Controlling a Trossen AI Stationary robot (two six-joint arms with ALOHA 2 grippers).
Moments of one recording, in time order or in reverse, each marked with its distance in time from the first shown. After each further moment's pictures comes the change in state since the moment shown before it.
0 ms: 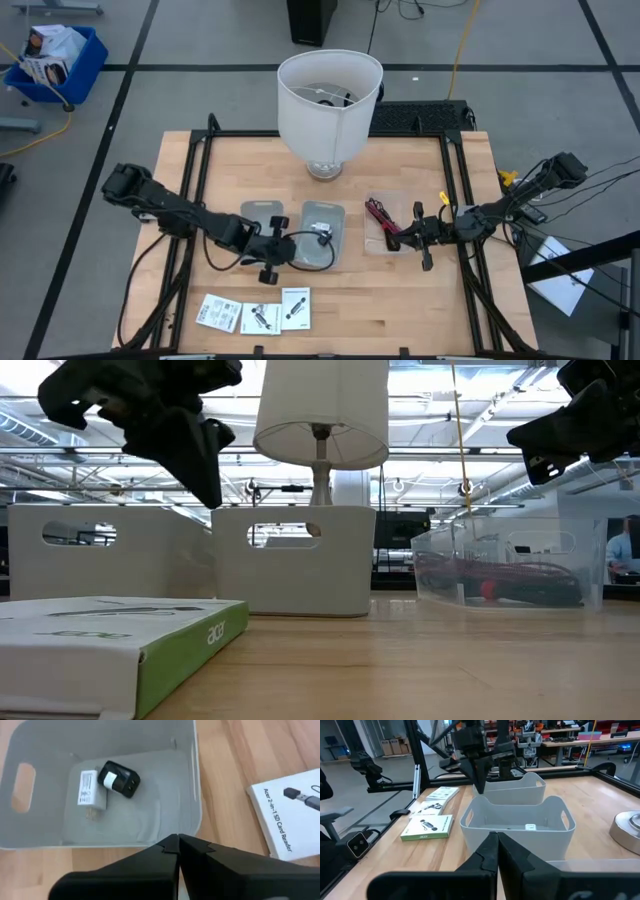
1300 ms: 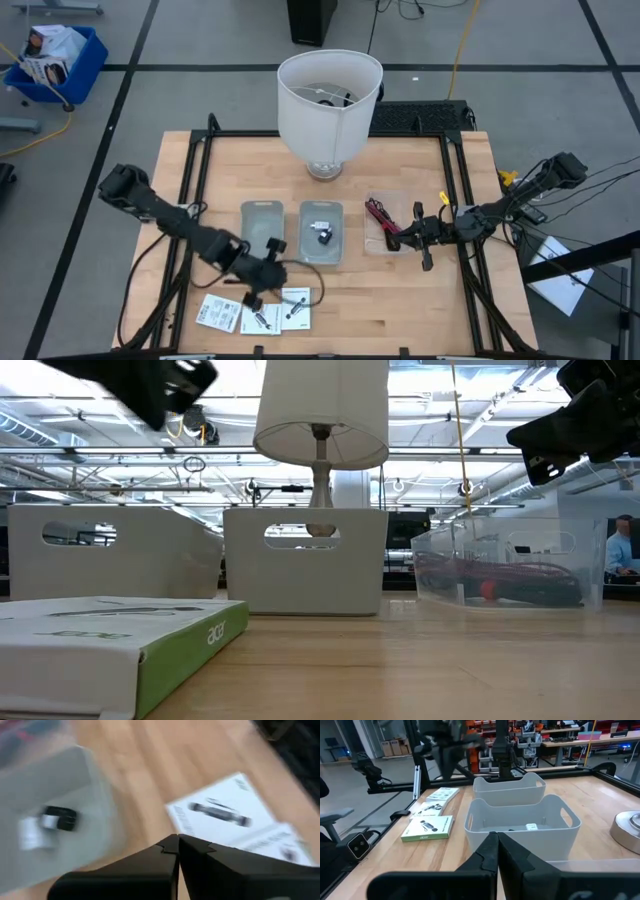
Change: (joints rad) left arm -0.180 -0.016 0.101 -0.067 0.063 0.000; right arm 0.000 0.000 0.000 0.004 0.000 0.004
